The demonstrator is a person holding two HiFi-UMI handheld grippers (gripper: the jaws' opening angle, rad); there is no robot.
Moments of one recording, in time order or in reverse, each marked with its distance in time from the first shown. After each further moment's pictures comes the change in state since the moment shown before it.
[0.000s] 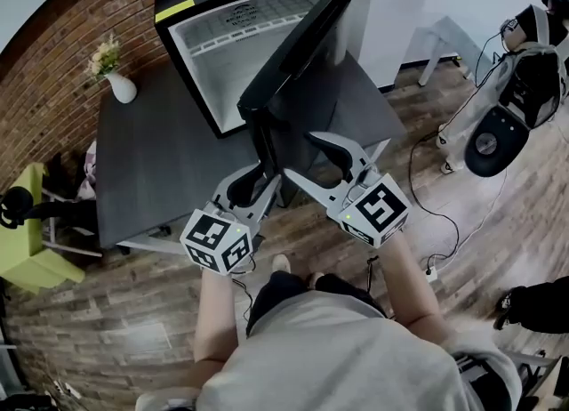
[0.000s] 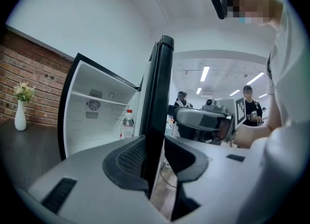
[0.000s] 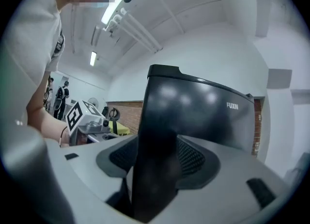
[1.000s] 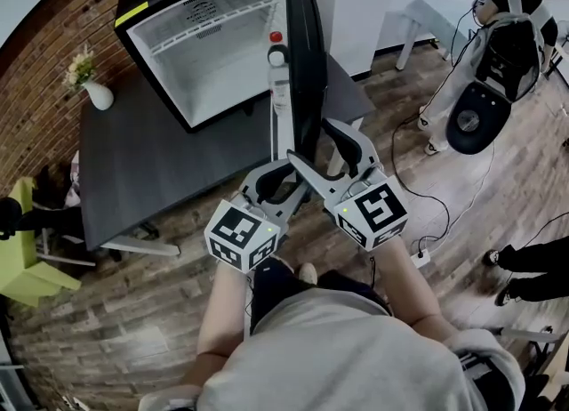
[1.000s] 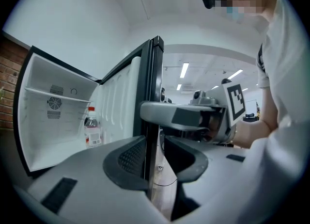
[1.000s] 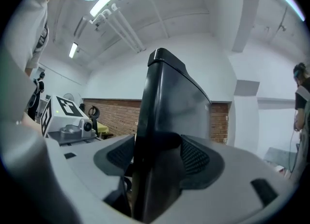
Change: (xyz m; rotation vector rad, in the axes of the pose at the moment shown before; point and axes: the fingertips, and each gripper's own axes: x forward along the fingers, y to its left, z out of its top) left arm 0.059 -0.144 -0.017 0.107 0.033 -0.219; right arm -0.107 -0.027 -0.008 0.041 0.036 -0.288
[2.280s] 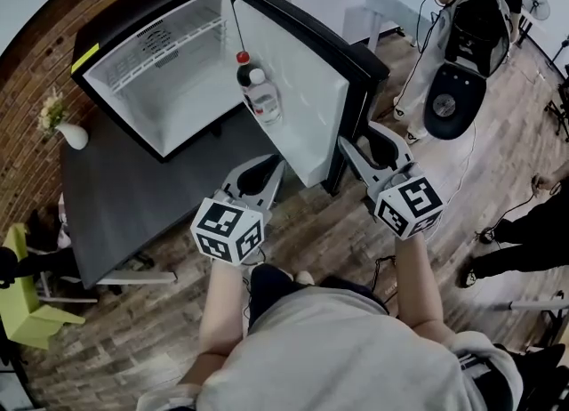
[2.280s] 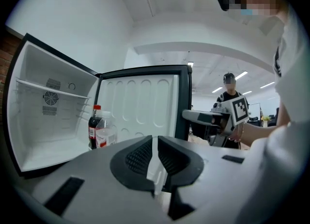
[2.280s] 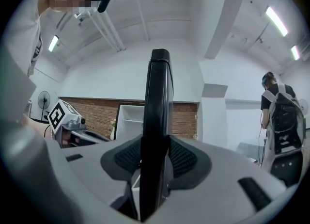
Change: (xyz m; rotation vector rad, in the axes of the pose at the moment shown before) left arm 0.059 0.013 0.006 -0.045 0.010 0.020; right arm -0.105 -0.128 -0.029 0.073 0.014 -0.260
